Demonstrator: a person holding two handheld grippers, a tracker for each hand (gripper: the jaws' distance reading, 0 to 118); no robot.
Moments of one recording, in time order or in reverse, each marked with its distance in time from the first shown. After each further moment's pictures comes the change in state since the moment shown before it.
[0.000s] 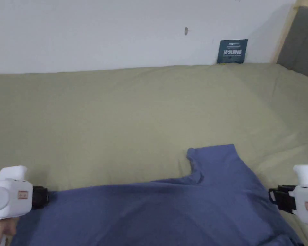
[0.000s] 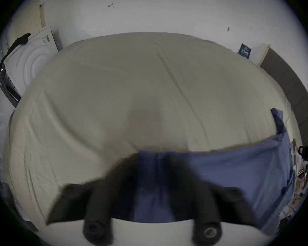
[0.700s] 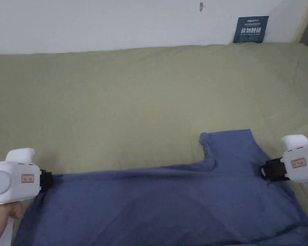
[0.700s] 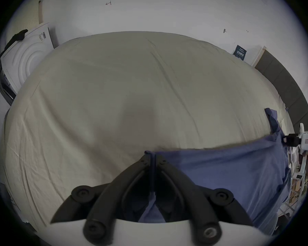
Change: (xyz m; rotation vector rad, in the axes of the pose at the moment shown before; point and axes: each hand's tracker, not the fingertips) left arm 0.006 0.000 0.006 -0.003 -0.067 0.018; right arm 0.001 0.046 -0.090 -0.196 -0.009 0.050
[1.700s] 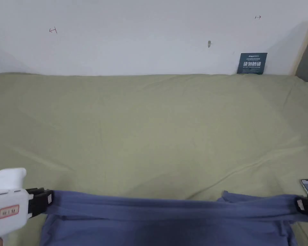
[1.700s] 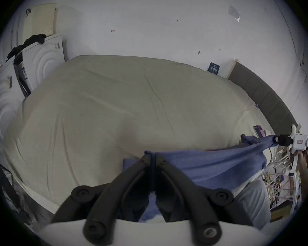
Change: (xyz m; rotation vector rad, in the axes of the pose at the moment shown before) left arm -0.030 -0.153 0.205 0.186 -0.106 -0.013; right arm 0.003 -0.168 0.206 0.237 0.101 -0.004
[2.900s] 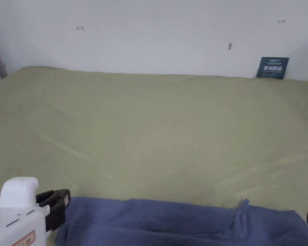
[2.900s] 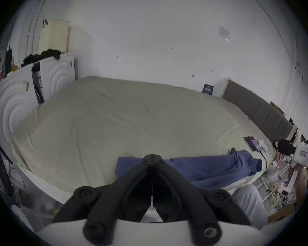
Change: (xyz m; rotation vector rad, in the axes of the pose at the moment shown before) left arm 0.044 -0.061 0.089 0.237 0.032 0.013; right arm -0.103 -0.060 0.071 0.361 -0.082 -0.001
